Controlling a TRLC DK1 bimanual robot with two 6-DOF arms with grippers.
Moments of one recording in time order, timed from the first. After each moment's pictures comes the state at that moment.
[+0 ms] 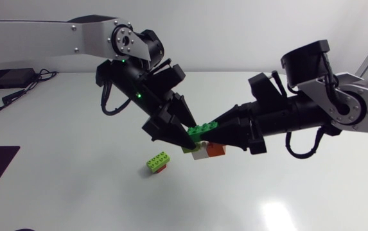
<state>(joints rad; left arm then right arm) -0.52 1.89 1.66 -1.16 0.88 1.03 0.33 1.31 0.91 -0.31 -0.96 -0.35</state>
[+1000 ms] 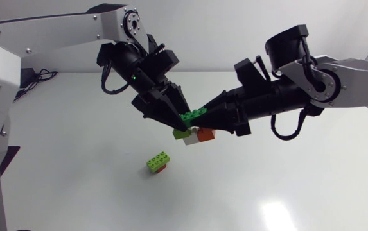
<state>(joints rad) -0.44 2.12 2.00 -1.60 0.97 1.34 0.36 1.44 1.05 -0.32 -0.97 -0.41</state>
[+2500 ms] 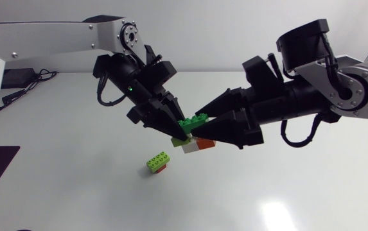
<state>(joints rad) -0.45 2.03 1.82 -1.53 1.00 1.34 0.38 1.31 0.99 -0.34 -0.96 -0.36</state>
